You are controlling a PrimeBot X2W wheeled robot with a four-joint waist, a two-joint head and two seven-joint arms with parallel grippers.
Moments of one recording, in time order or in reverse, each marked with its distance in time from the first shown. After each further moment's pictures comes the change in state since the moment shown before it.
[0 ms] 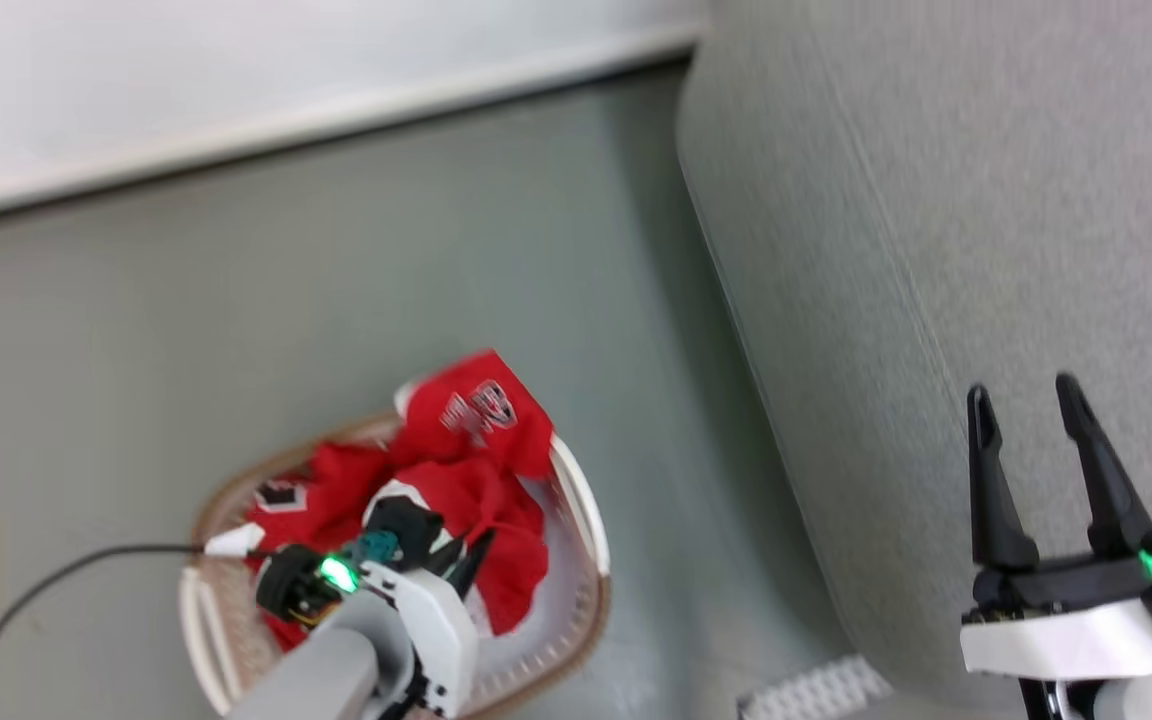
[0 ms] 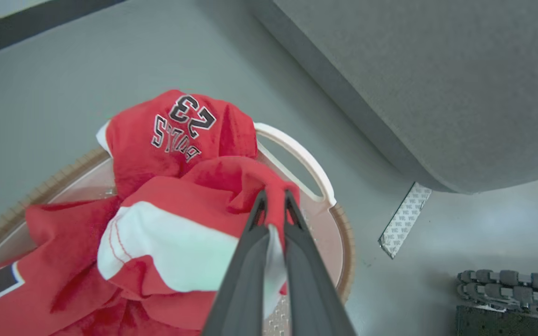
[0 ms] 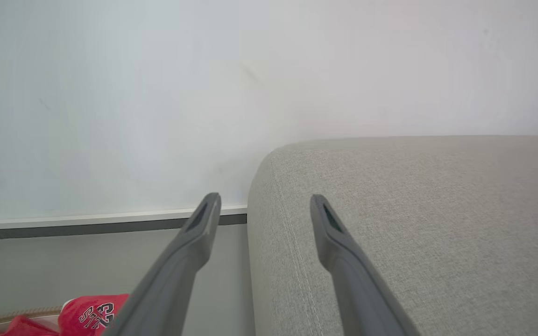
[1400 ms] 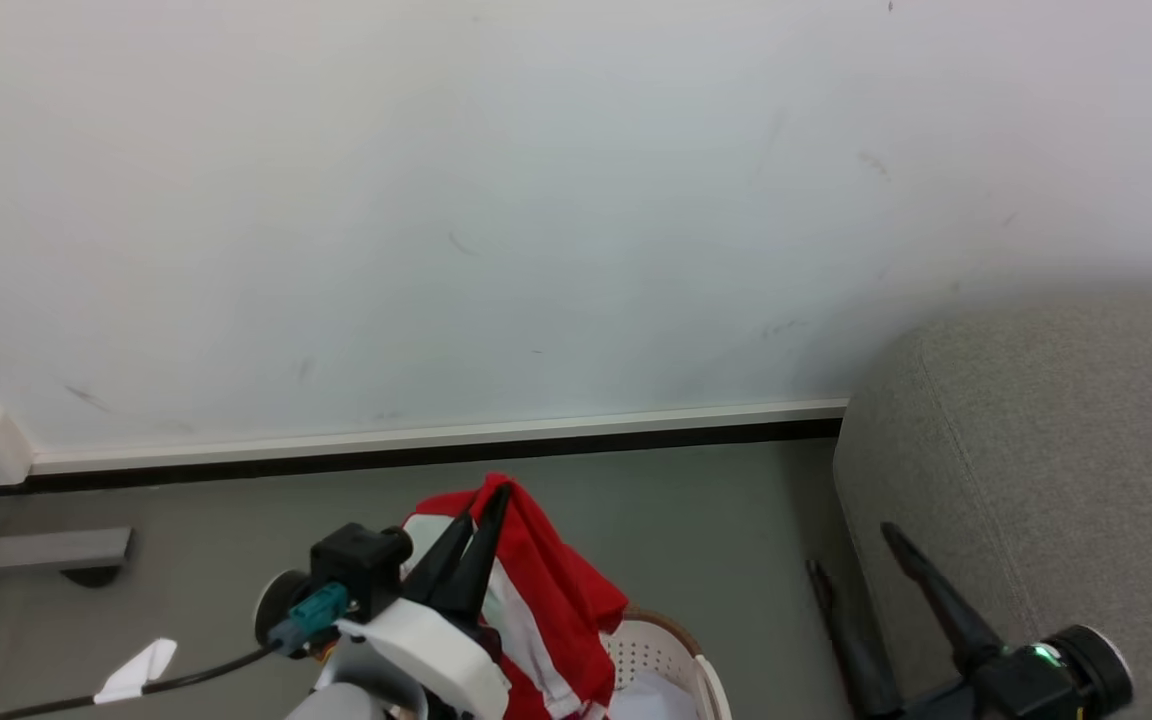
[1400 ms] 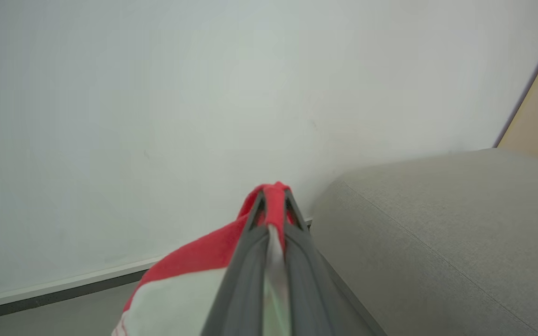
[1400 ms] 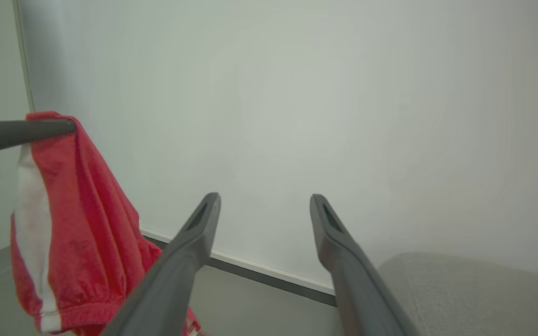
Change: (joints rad) left arm 0.336 0.068 0.322 -0.702 0.052 0.231 0.005; right arm 0.145 -0.050 0.199 0.089 -0.104 0.000 0.000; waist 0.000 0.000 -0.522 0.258
